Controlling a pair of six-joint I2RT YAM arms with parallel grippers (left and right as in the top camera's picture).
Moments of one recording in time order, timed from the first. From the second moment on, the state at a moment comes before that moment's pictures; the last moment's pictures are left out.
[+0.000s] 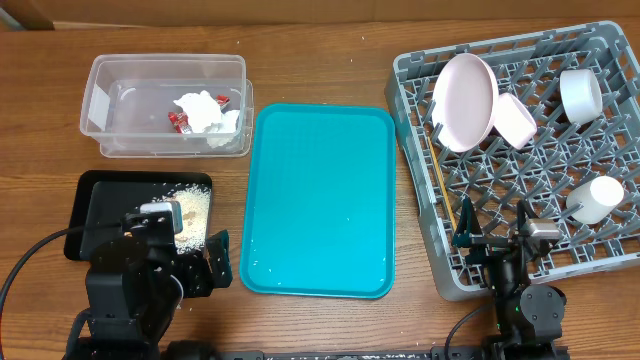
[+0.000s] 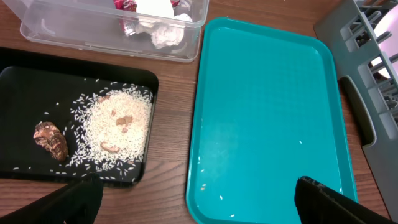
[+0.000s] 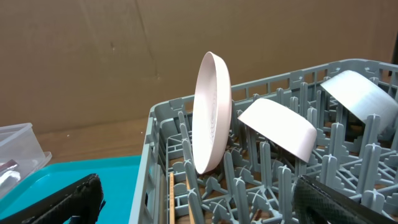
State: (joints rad) left arm -0.04 0.58 0.95 -1.10 0.08 -0.20; right arm 0.09 0.01 0.02 -0.02 0.07 0.20
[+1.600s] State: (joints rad) left arm -0.04 0.02 0.02 0.08 0.06 -0.24; right arm 0.09 0.01 0.02 -0.02 0.07 0.20
